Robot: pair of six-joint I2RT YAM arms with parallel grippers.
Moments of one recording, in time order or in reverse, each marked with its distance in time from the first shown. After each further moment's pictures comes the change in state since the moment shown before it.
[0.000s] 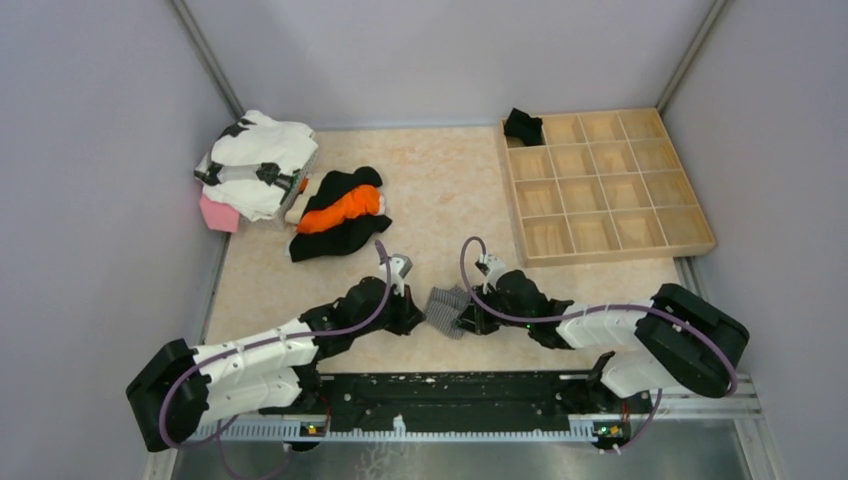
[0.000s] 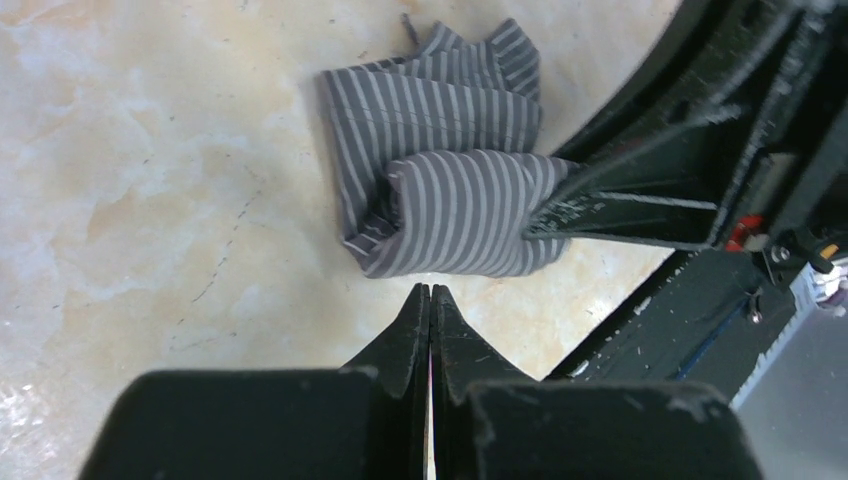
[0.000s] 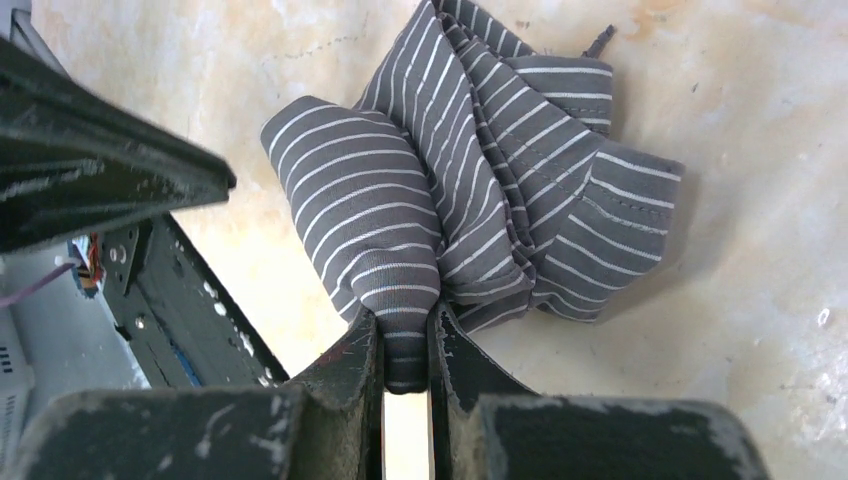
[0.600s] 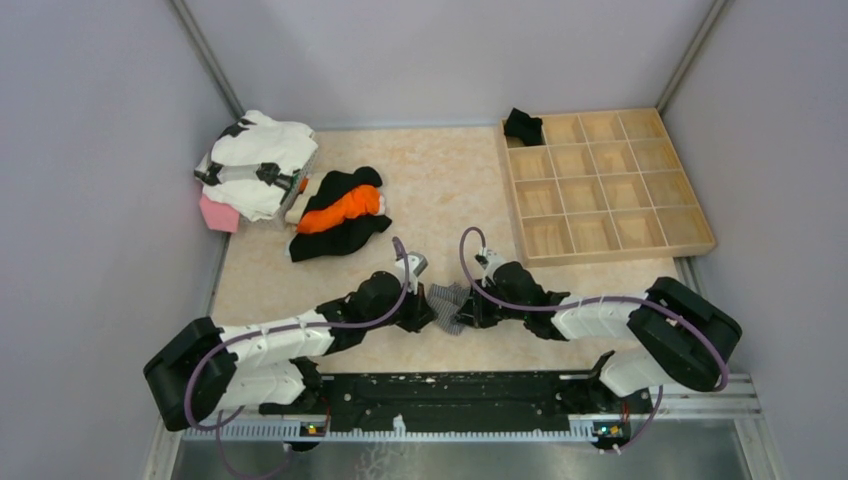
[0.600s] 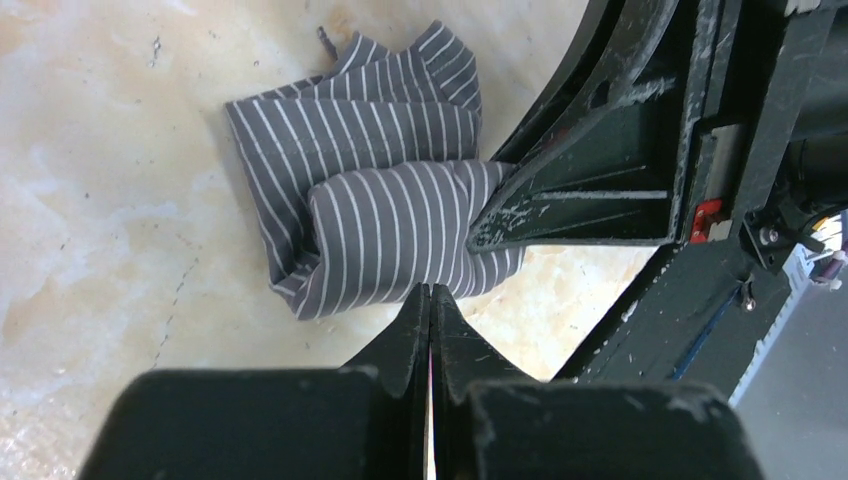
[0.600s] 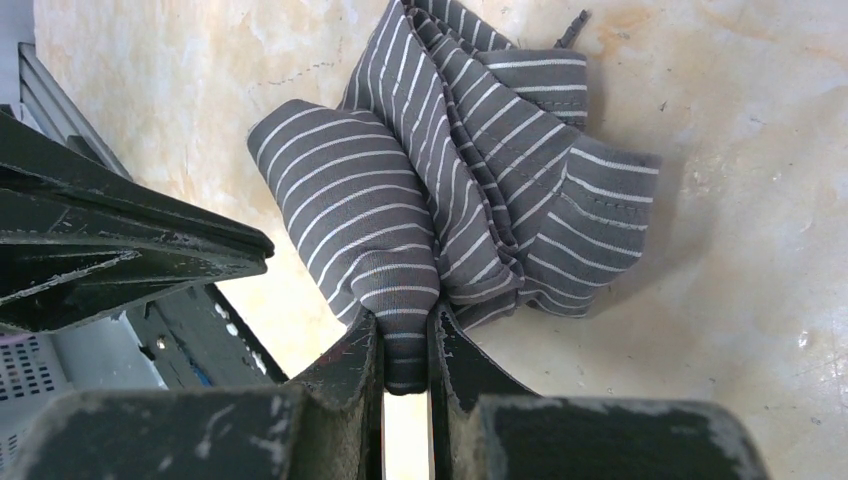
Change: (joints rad) left arm 0.000 0.144 0.023 0.158 0.102 0.073; right arm -0.055 0.061 0.079 -0.082 -0.045 0.048
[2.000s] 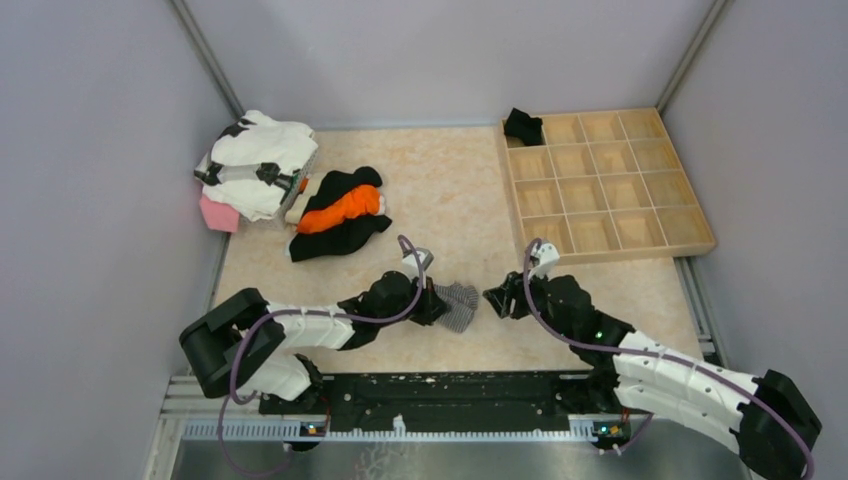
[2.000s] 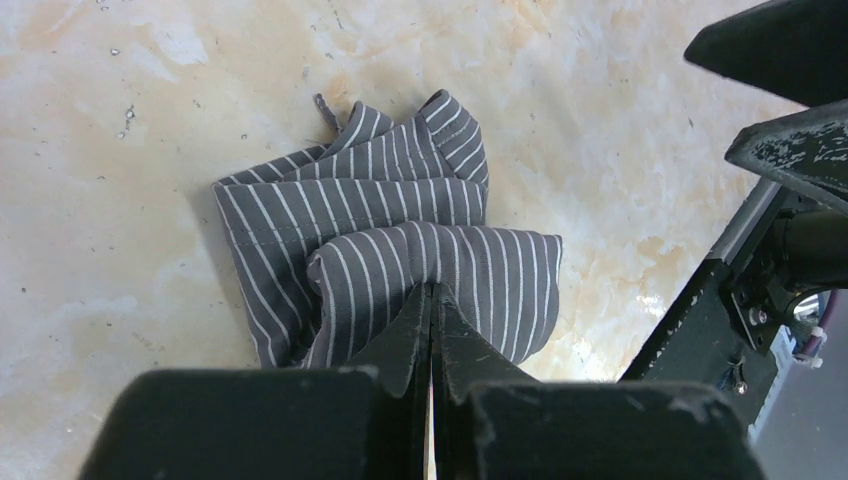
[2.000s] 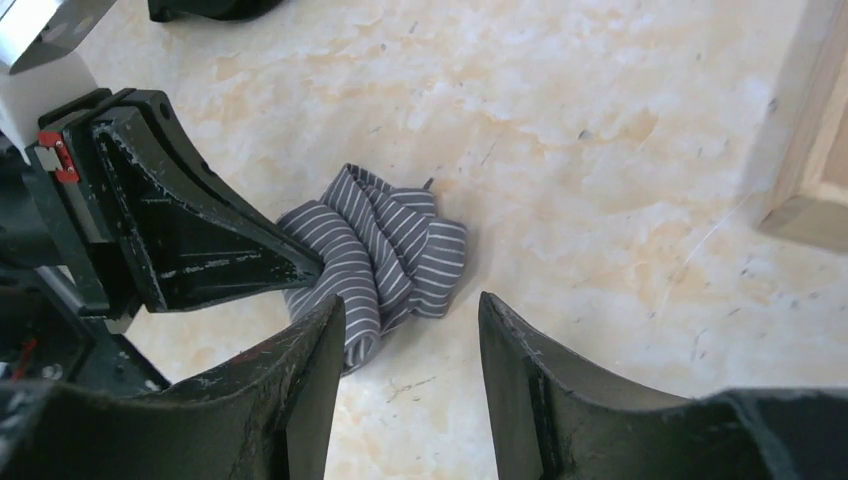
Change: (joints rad) left arm -0.001 0.270 -0.003 0.337 -0.035 -0.081; right arm -0.019 -0.642 -0.134 -0.222 0.338 -0.180
